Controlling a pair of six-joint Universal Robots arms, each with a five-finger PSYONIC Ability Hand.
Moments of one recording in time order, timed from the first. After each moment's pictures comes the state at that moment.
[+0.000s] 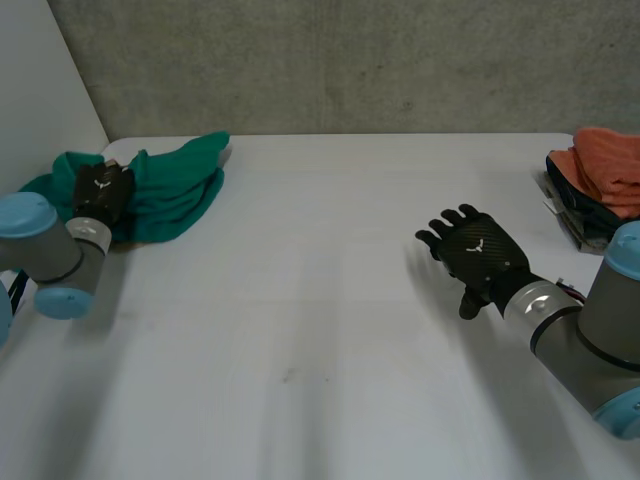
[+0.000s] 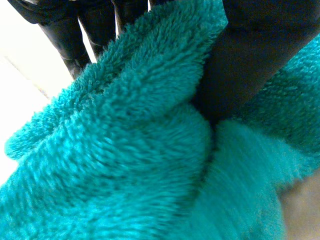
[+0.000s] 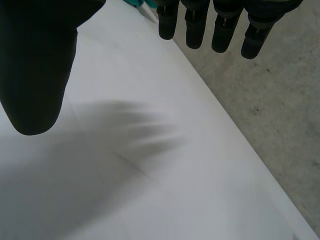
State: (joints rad) left arm 4.69 -2.64 -0.95 3.64 -1.40 3.59; right arm 1.82 -1.16 1.77 -0.36 1.22 2.48; left_hand 1.03 1.16 1.12 1.16 0.94; right_hand 0.22 0.21 0.21 0.21 0.04
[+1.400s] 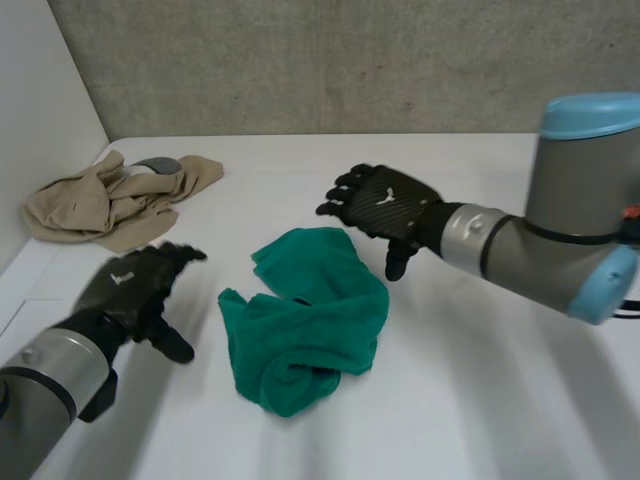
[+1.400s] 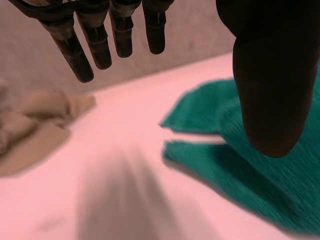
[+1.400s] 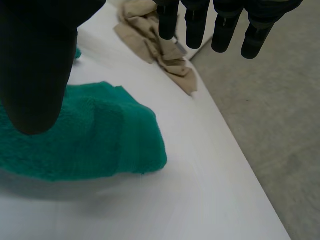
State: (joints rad) left arm 4.45 -1.54 -2.04 3.25 -1.41 3.17; right arm 2.00 -0.94 1.07 0.22 0.97 2.38; left_hand 0.26 0.25 0.25 0.25 0.06; right_hand 0.22 0.21 0.21 0.21 0.04
